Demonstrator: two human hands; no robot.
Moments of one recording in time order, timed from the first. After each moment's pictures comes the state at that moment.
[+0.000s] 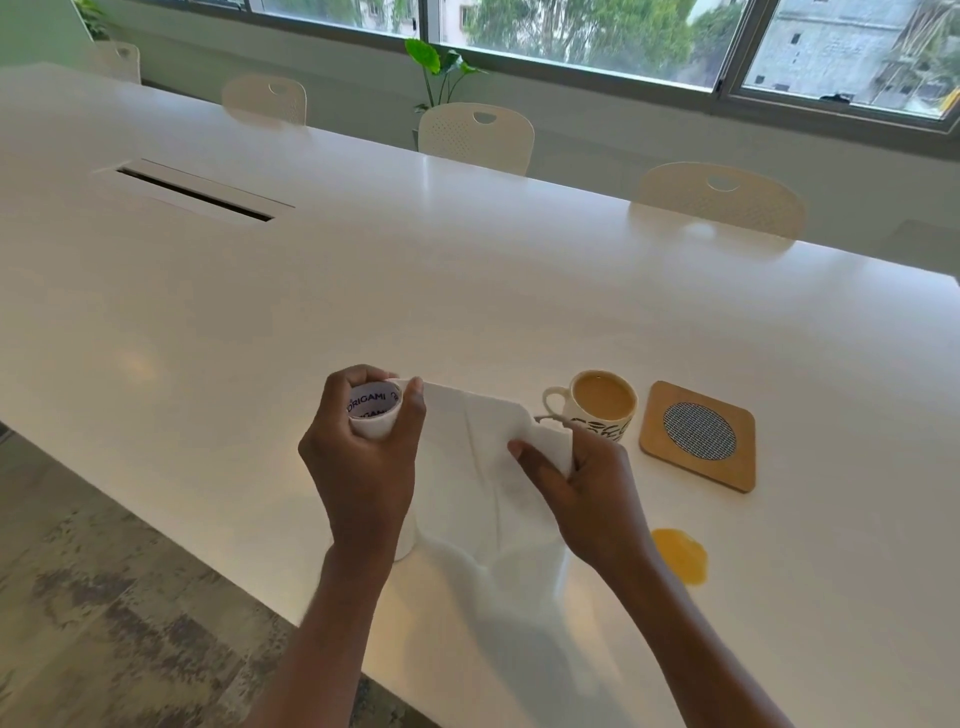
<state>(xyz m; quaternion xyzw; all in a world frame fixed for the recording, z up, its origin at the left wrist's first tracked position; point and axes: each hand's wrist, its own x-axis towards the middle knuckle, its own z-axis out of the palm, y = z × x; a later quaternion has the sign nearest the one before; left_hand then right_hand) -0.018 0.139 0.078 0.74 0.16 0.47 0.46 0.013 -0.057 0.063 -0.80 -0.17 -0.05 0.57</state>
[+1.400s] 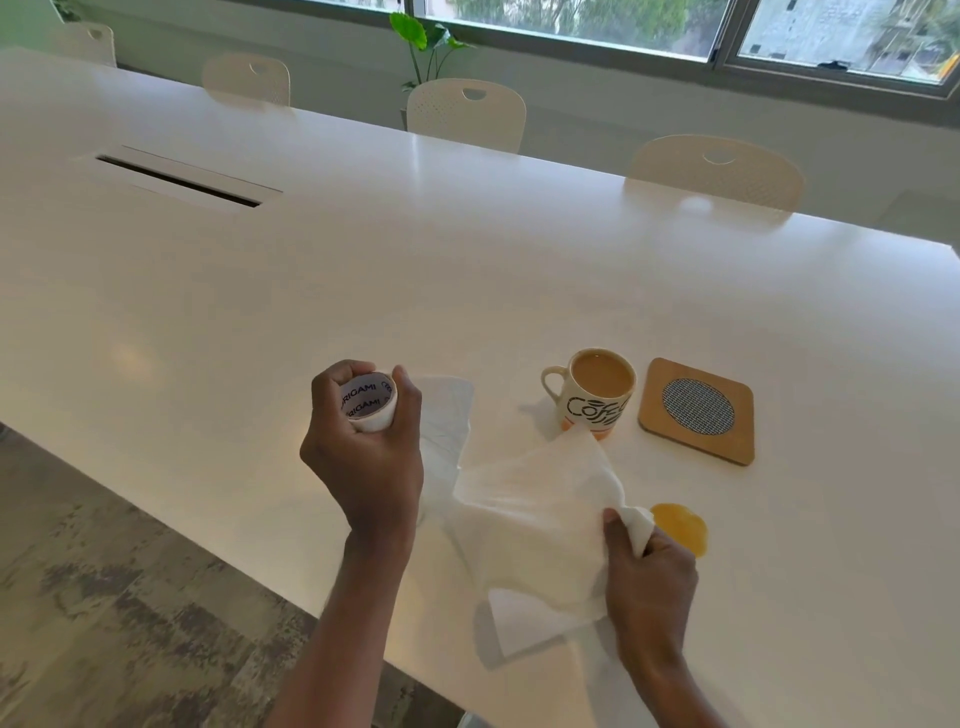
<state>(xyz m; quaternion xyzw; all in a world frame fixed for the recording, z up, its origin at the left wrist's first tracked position) -0.015 0.131 0.066 0.71 0.20 0.52 0.44 -0.044 -0.101 -0.030 -0.78 0.24 -0.10 0.57</state>
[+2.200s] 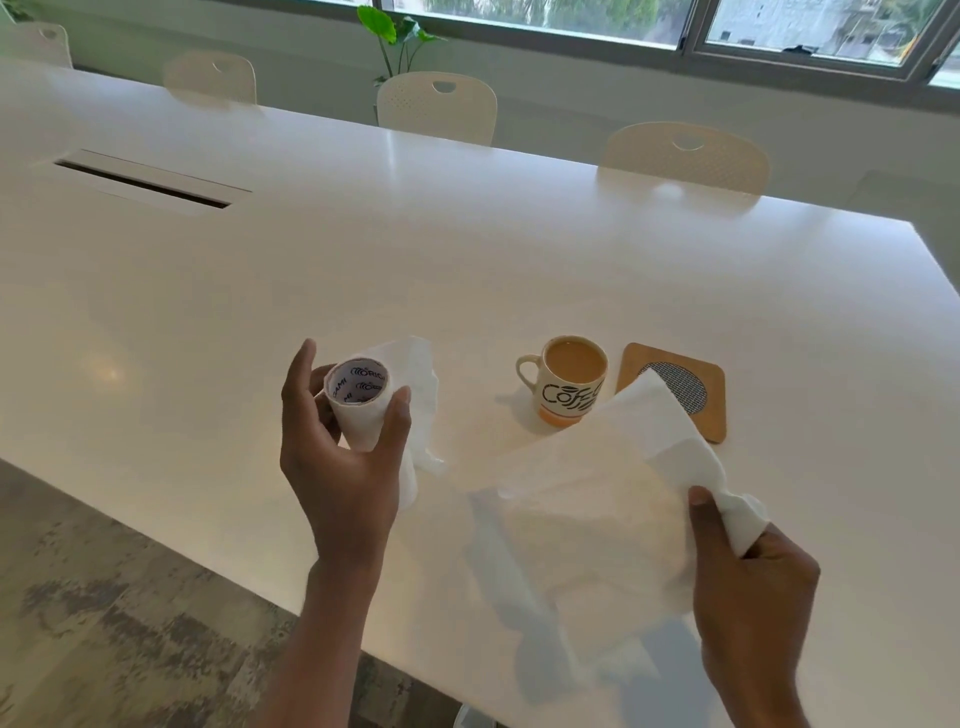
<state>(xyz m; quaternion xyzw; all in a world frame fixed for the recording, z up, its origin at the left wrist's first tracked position) -0.037 0.131 0.064 0.75 0.15 0.43 0.48 -0.073 -0.166 0.026 -0.76 0.21 -0.20 0.57</state>
